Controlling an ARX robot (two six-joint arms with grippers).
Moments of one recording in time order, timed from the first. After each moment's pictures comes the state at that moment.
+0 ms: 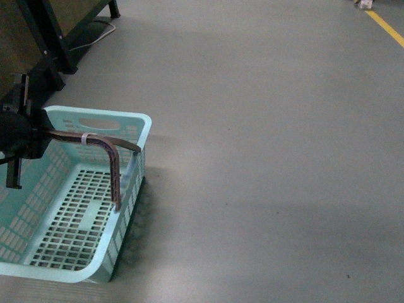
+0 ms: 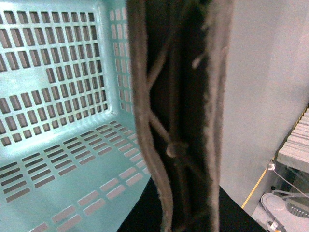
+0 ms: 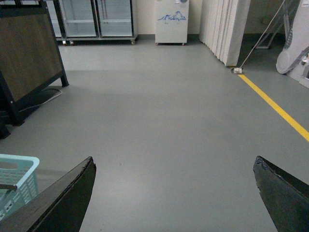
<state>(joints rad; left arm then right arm) 0.13 2.31 1.01 0.62 0.01 -1.34 0.00 0.00 0.01 0.00 0.00 0.00</state>
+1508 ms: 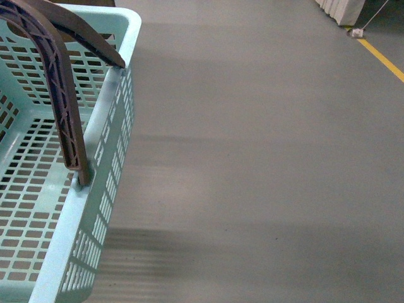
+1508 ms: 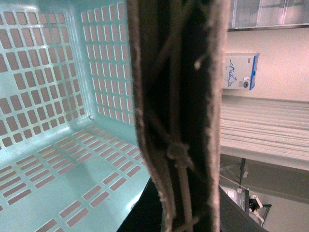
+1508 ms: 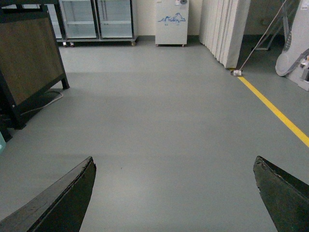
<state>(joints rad) -0.08 1.10 0.58 0.20 -0.21 -1.50 0.00 0.00 0.01 0.00 0.00 0.00</state>
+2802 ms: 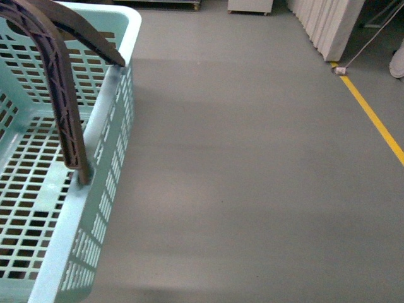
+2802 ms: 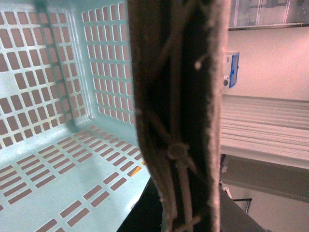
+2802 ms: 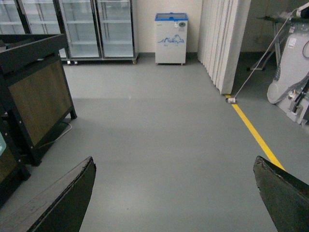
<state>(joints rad) -0.08 1.10 0.58 0.20 -0.21 -1.50 0.00 0.00 0.01 0.00 0.00 0.00</state>
